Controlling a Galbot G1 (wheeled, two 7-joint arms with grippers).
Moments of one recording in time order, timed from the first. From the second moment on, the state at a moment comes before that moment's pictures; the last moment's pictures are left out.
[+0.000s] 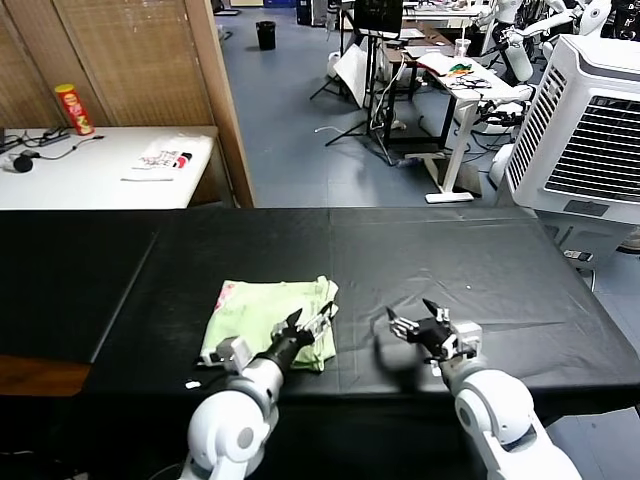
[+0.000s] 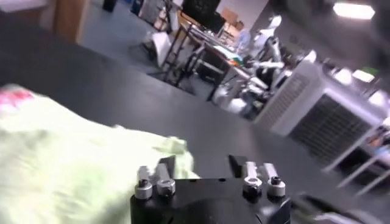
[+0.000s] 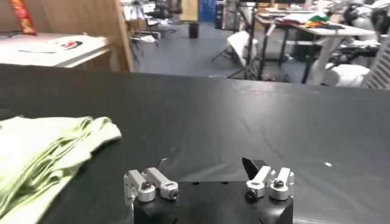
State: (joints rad) left arm 1.33 -1.52 -0.31 -2.12 -0.61 0.55 -0.19; right arm -1.19 1.18 0.32 2.00 0.41 -0.59 0.03
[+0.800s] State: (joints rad) left arm 1.38 -1.33 -0.59 -2.04 -0.52 0.44 -0.11; right arm -0.97 1.27 0.04 1.76 0.03 -0.48 0.00
